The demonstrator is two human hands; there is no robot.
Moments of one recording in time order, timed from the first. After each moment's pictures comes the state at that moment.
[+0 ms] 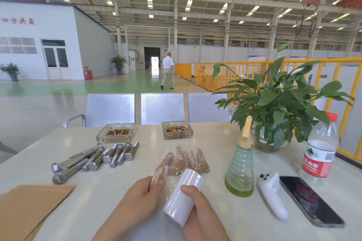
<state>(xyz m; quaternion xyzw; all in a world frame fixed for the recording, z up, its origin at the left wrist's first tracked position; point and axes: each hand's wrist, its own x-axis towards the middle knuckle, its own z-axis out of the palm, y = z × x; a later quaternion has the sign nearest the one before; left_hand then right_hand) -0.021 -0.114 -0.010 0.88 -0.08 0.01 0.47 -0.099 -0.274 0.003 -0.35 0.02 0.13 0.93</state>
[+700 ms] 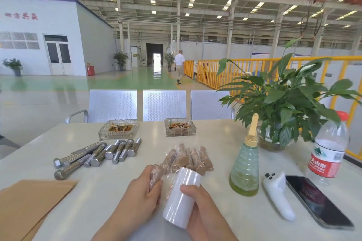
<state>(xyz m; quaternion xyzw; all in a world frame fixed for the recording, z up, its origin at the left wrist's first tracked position) -0.028 -0.109 -0.013 0.85 -0.16 0.10 0.49 -0.087 -0.277 0.001 -0.39 0.01 0.09 0.92</state>
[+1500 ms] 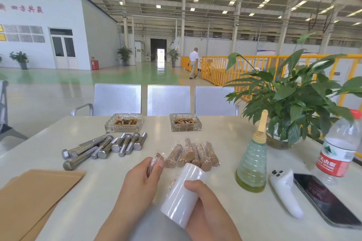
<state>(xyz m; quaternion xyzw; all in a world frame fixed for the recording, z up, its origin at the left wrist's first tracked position) -0.035 -0.102 -0.008 0.84 -0.12 0.18 0.50 -0.105 -0.262 0.011 -0.40 0.02 0.11 0.91</state>
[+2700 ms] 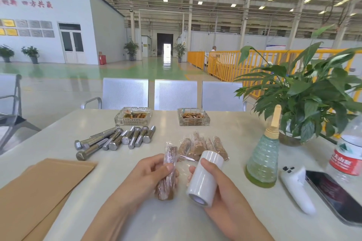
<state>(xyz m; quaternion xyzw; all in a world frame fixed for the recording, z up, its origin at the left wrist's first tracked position) -0.035 -0.083 -0.006 0.68 -0.18 -0.06 0.70 -0.092 -0.279 0.020 -0.40 0.07 0.10 0.91</state>
